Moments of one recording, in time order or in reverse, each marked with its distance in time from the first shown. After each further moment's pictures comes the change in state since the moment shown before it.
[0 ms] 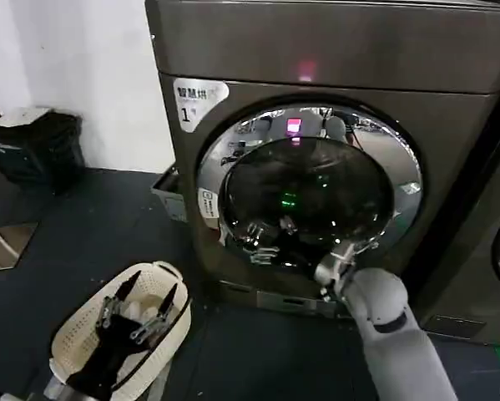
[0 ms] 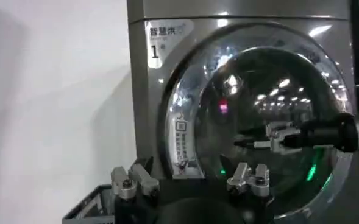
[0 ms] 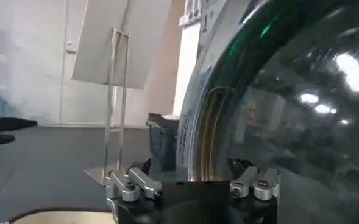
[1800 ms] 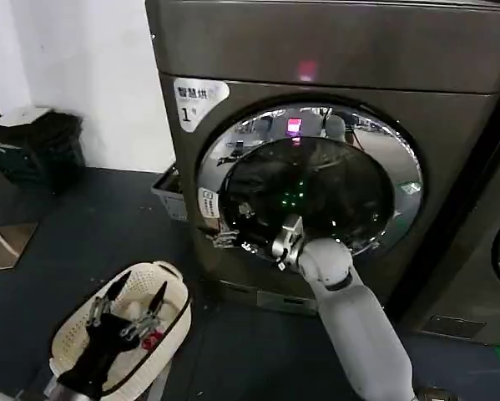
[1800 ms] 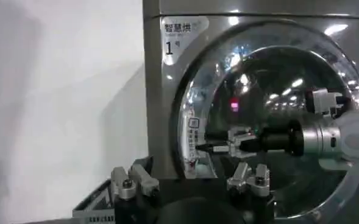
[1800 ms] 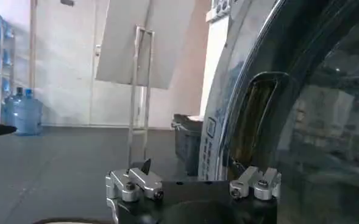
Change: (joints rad) left arm -0.027 -0.001 -0.068 0.011 -0.048 0.040 0.015; right arm 0.145 0.069 -0.069 -0.184 0.017 0.033 -0.201
